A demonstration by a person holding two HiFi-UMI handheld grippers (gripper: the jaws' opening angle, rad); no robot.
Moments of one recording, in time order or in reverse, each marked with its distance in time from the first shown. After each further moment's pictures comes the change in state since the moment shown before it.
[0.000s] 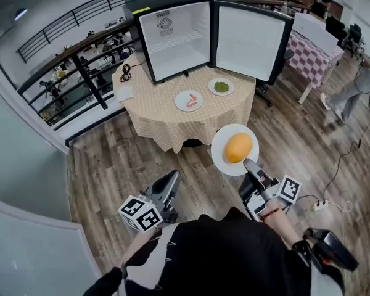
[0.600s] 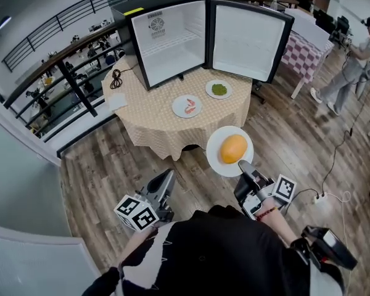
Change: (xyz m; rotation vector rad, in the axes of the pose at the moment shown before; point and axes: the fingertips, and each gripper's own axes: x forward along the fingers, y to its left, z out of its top) left arm 0.014 0.075 0.025 -0.024 0.020 -0.055; right arm 0.056 -0.030 -0.012 0.028 -0.067 -0.052
